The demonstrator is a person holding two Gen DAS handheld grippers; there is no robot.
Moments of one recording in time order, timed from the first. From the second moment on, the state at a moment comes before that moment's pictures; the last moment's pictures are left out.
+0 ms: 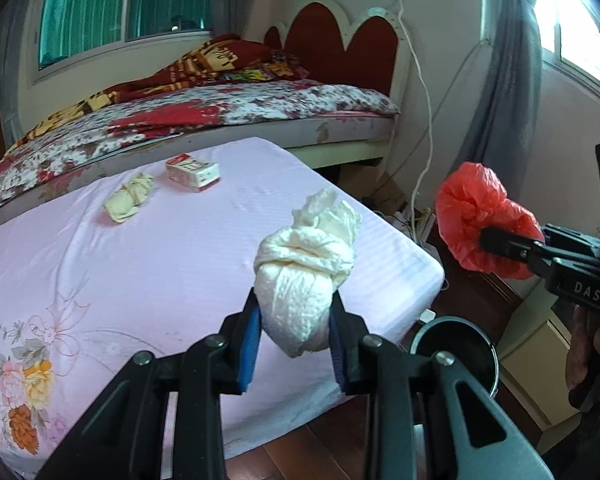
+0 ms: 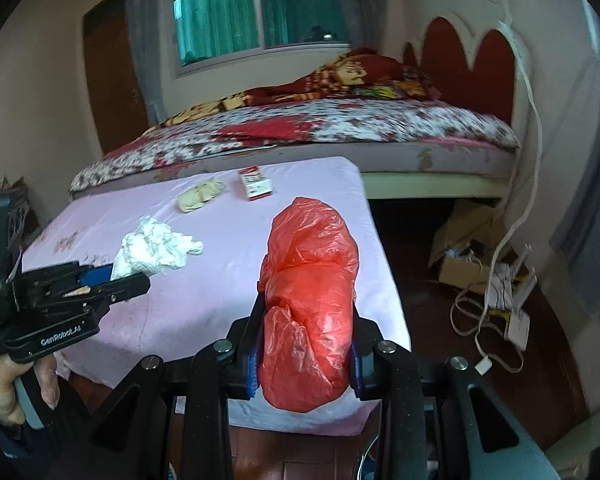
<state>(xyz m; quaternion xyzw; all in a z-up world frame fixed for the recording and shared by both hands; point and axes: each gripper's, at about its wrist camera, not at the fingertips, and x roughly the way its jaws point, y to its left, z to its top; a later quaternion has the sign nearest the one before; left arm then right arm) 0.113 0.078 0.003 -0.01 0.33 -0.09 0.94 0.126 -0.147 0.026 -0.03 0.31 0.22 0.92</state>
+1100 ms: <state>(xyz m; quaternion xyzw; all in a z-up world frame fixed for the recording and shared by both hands) 0.105 -0.087 -0.035 0.06 0.38 -0.23 0.89 0.087 -0.300 -0.013 0.01 0.35 0.09 0.93</state>
